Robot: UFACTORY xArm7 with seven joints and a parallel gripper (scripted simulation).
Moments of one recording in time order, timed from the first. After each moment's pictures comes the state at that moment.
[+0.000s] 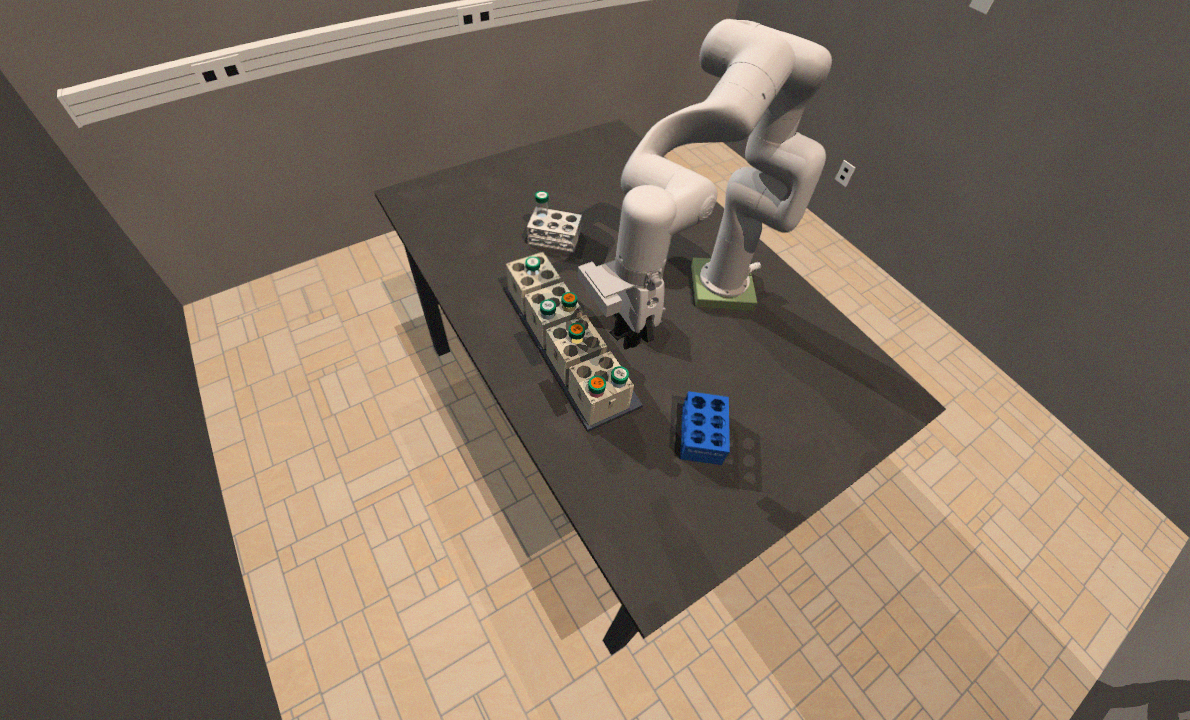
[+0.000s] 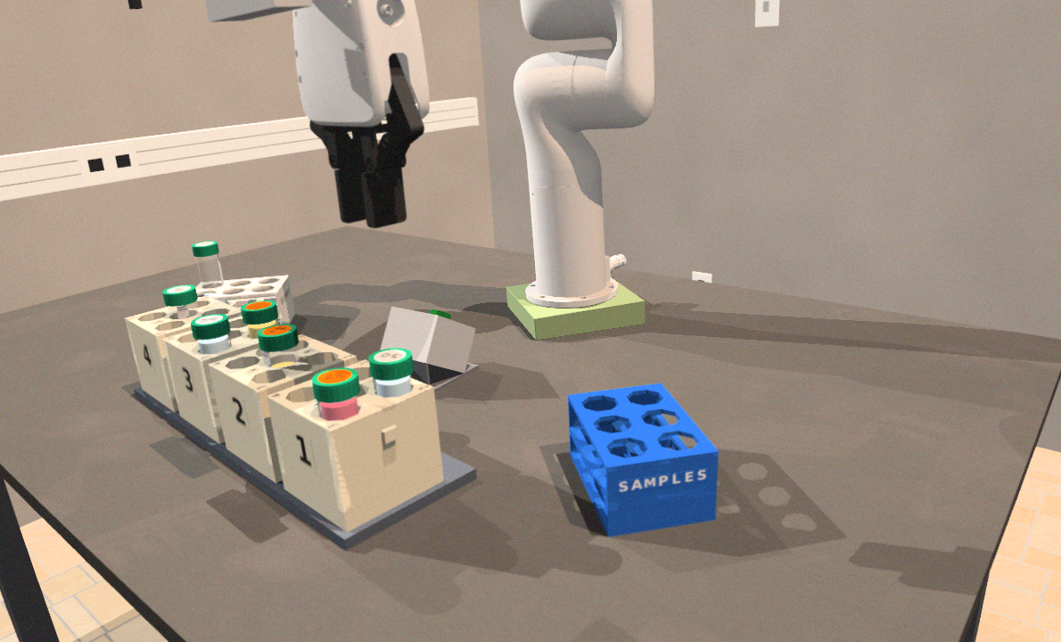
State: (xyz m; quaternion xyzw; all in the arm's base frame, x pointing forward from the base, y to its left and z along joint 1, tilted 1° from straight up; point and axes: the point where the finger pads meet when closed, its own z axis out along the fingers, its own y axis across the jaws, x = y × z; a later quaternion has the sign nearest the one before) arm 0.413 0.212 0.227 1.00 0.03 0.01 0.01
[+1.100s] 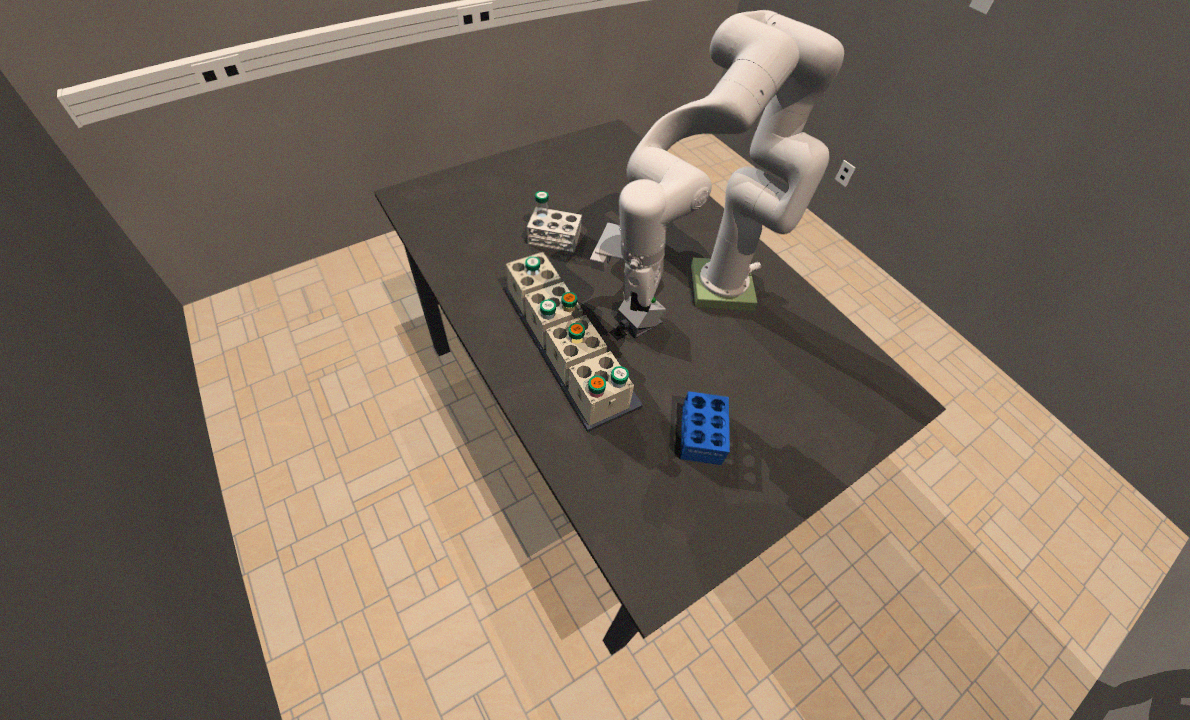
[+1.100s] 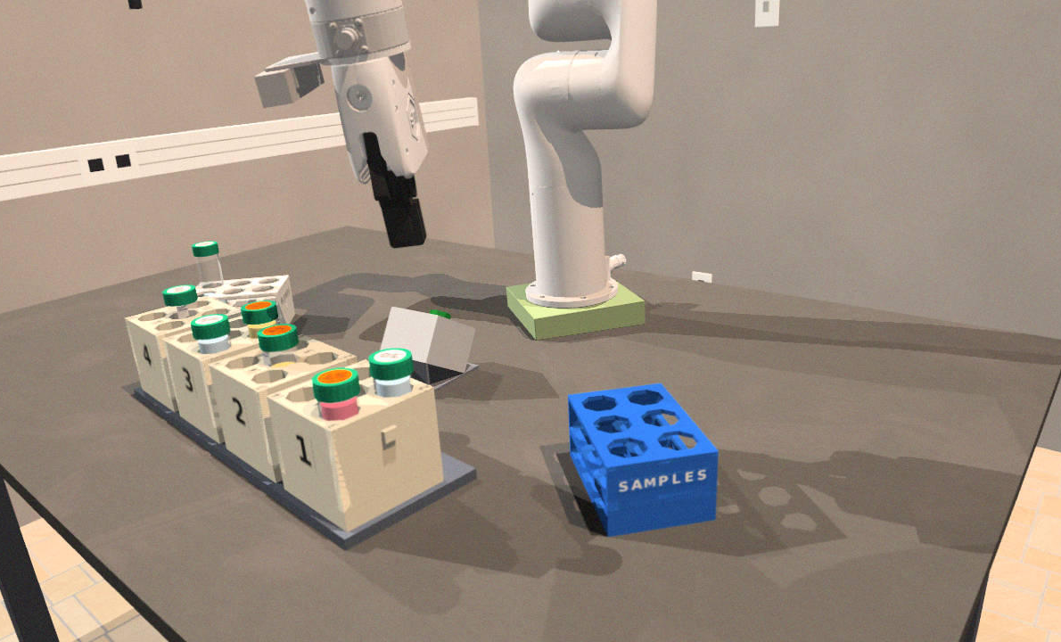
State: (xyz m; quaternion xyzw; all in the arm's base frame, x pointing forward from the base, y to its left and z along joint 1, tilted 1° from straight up) arm 0.330 0.122 0.179 0.92 -0.39 -0.06 0.06
